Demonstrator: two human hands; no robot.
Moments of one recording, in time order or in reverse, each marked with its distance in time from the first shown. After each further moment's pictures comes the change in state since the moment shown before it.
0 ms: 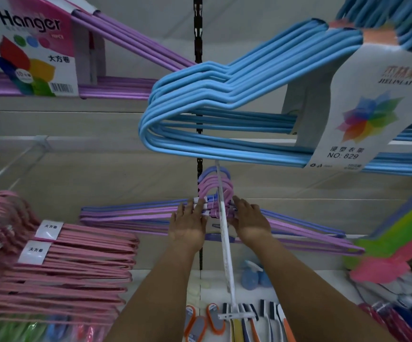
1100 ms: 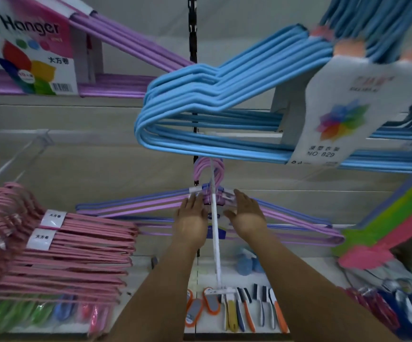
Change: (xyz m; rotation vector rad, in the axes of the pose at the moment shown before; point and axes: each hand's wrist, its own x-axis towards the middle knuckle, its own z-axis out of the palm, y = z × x) left_hand -0.019 0.017 0.000 -0.016 0.098 0.054; right_hand -0.028 0.001 -0.020 0.123 -0.004 0.035
